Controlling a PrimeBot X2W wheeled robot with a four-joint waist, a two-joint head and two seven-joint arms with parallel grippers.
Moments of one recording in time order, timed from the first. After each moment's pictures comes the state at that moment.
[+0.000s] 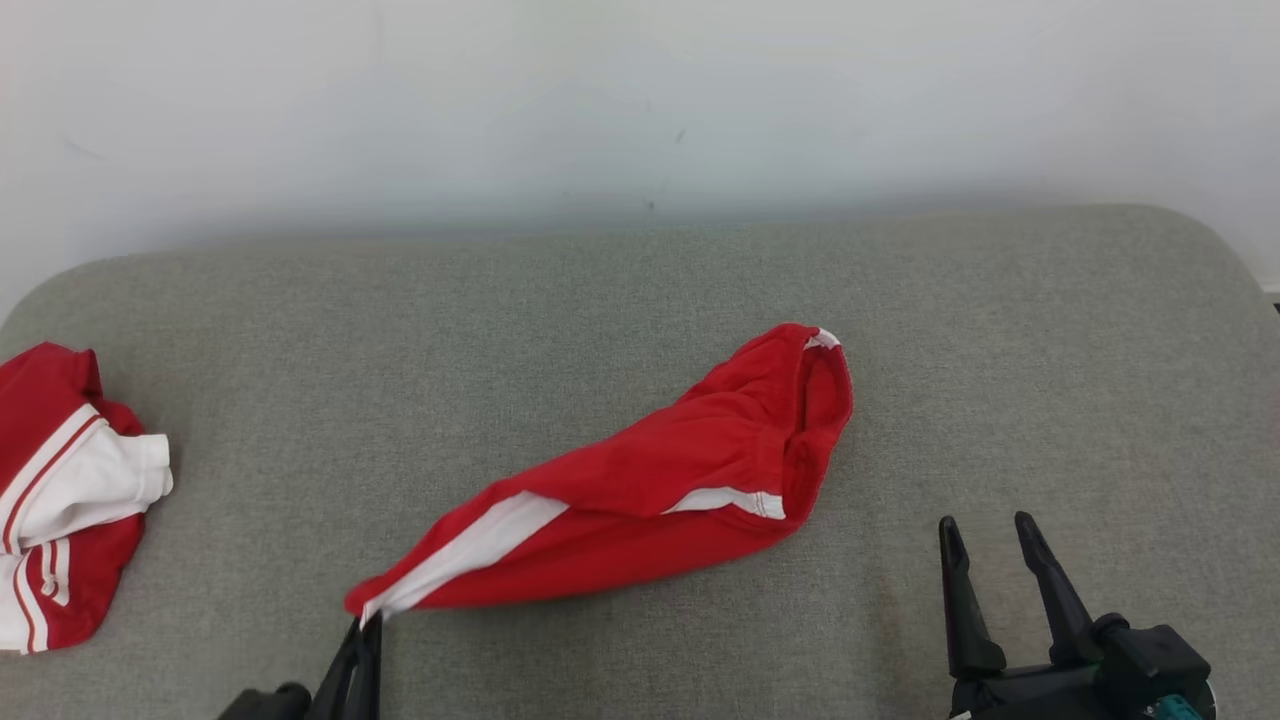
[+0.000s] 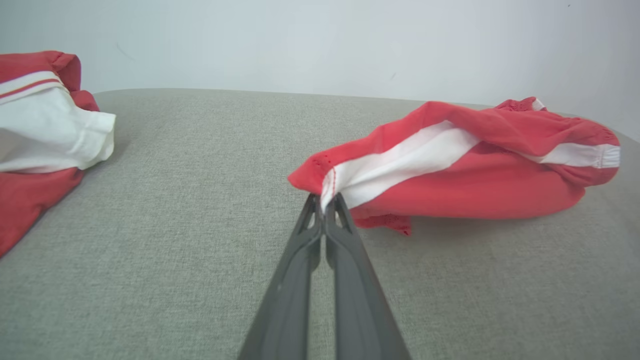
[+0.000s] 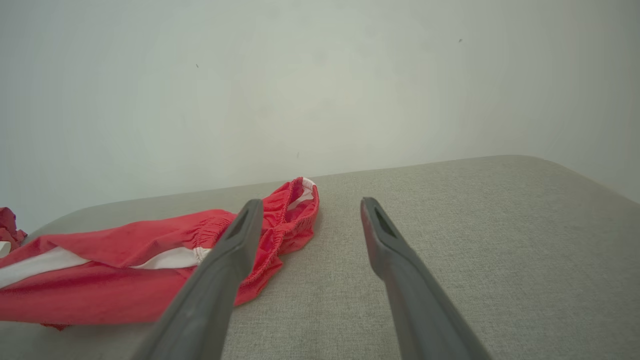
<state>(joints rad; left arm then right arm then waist) -0.05 0.16 -0.16 0.34 -0.29 -0.08 -0.26 0.04 -0.09 -0.03 0.09 0.18 0.13 -0.26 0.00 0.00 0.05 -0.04</state>
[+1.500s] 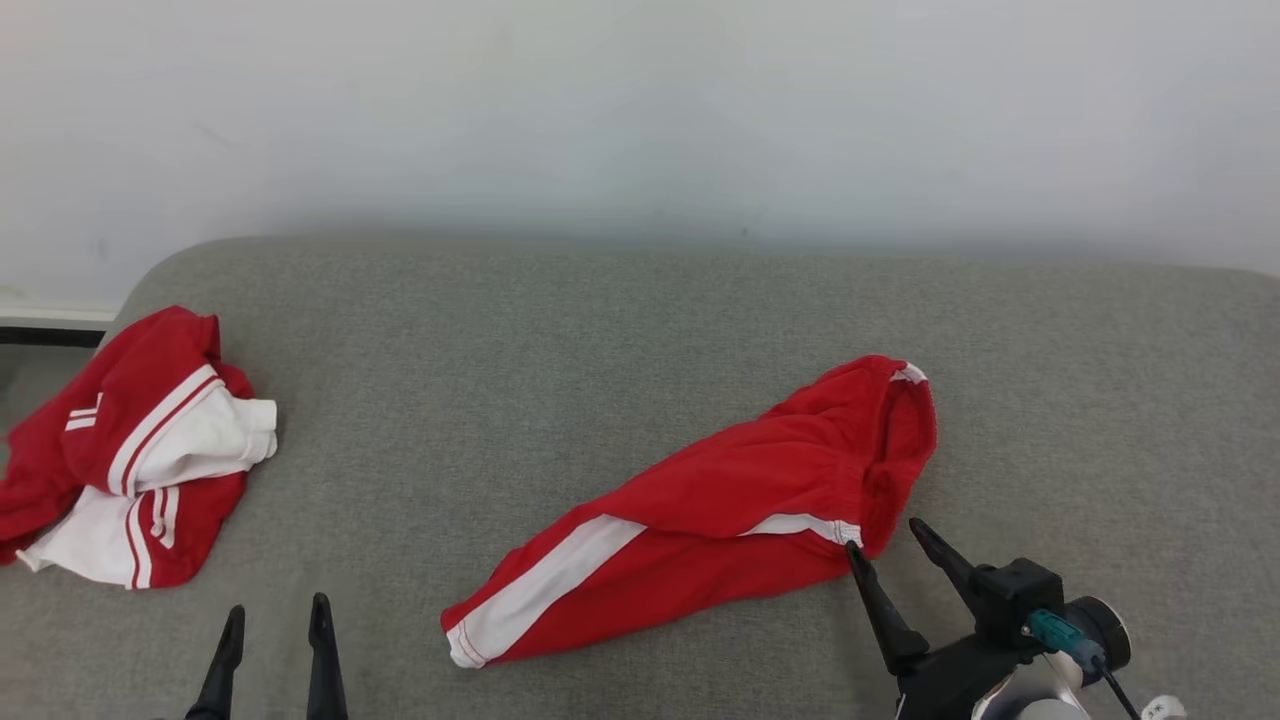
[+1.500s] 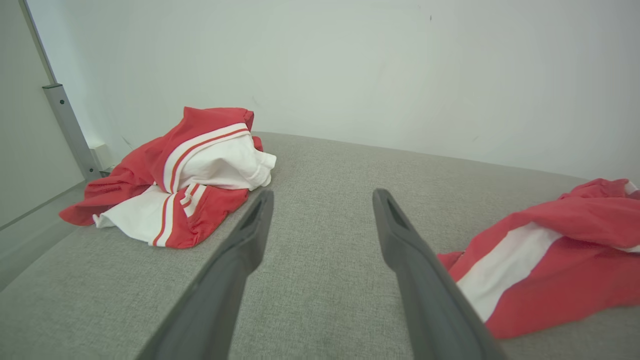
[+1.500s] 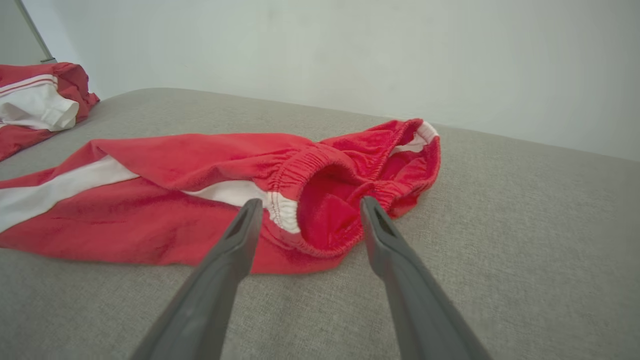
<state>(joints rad) 0.04 0.05 0.09 0.18 -0.17 -0.11 -0.26 -0.19 -0.27 0.26 0.46 0.24 0.13 -0.20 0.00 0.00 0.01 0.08</state>
